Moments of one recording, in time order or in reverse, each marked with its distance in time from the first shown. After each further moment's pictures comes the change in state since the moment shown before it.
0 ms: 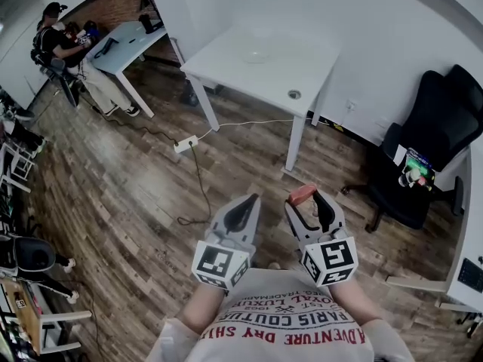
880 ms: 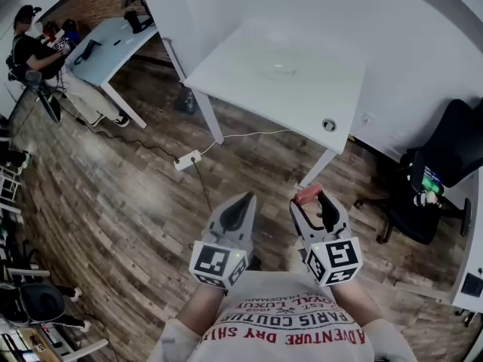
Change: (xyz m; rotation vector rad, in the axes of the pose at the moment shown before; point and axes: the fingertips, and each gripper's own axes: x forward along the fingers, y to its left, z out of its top) left arm 0.108 0.285 0.011 -0.087 0.040 -0.024; right arm 0.279 0.018 0.037 0.042 0.084 -0.101
